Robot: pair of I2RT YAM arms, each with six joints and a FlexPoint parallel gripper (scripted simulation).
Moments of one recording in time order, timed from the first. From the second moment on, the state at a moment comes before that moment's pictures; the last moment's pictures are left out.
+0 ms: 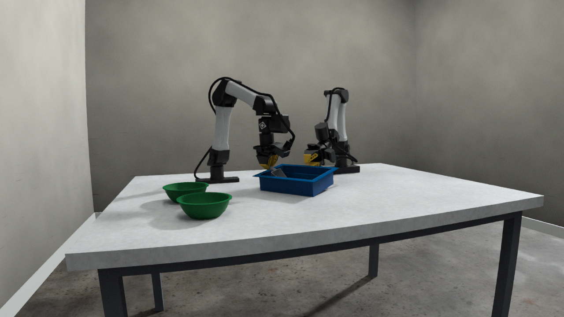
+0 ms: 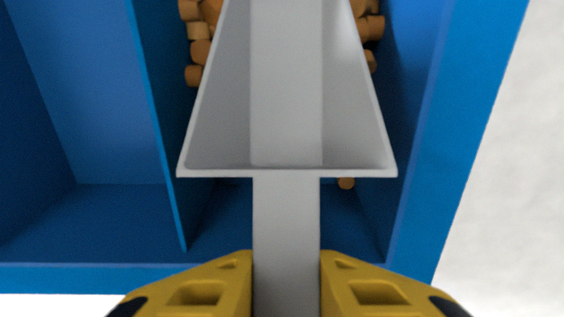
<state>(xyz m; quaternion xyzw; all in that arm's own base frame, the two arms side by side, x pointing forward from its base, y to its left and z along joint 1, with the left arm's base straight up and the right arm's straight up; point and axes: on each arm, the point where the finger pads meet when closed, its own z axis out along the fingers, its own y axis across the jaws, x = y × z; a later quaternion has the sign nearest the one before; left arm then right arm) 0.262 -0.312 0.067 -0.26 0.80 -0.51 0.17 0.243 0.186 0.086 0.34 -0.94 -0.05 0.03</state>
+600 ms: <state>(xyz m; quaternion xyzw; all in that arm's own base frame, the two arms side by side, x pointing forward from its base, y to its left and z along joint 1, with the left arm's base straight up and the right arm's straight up) 0.268 -0.321 0.084 -0.26 0.80 -0.52 0.17 0.252 0.177 0.088 0.34 -0.94 -0.10 0.05</state>
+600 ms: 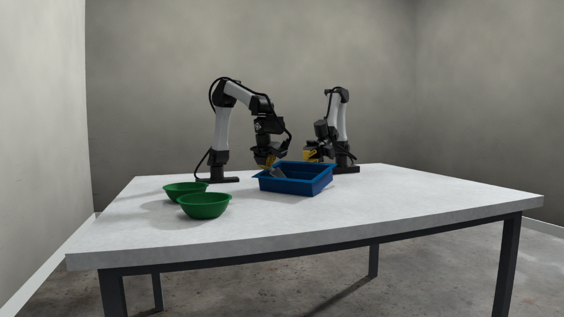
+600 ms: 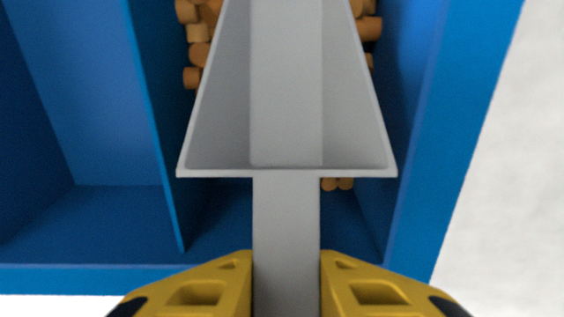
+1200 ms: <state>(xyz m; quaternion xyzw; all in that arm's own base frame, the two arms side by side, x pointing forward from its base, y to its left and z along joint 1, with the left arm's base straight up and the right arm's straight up) 0.274 -0.329 0.093 -0.26 0.80 -0.52 0.17 0.259 0.172 0.090 0.34 -0.93 -0.13 0.06</state>
